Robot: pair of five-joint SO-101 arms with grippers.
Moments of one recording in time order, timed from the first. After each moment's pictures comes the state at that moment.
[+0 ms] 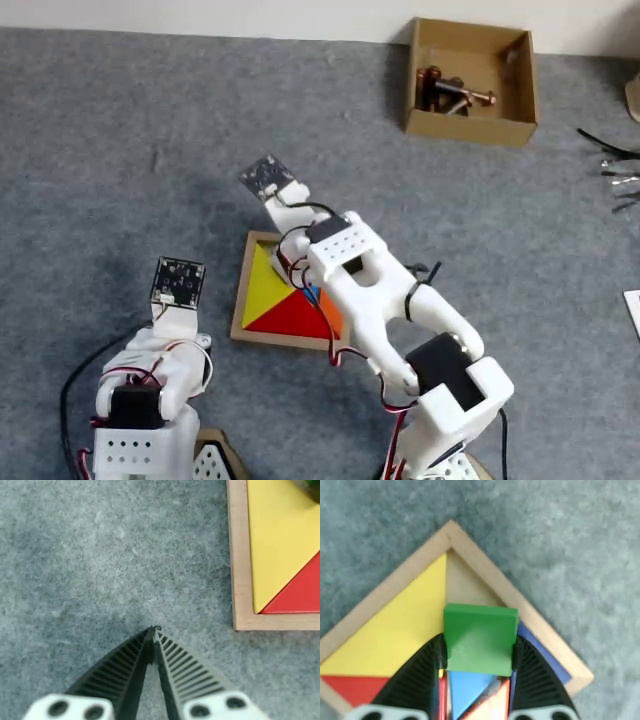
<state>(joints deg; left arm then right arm) -4.8 -104.1 96.0 75.4 -2.2 -36.0 8.4 22.8 46.6 13.8</state>
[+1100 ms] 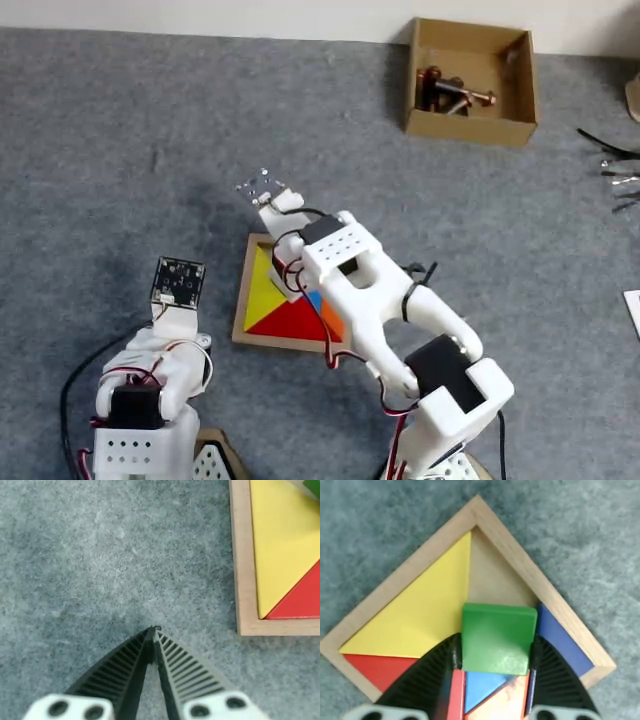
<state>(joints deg) -4.8 -104.1 96.0 75.4 -2.2 -36.8 8.3 22.4 51.9 13.9</state>
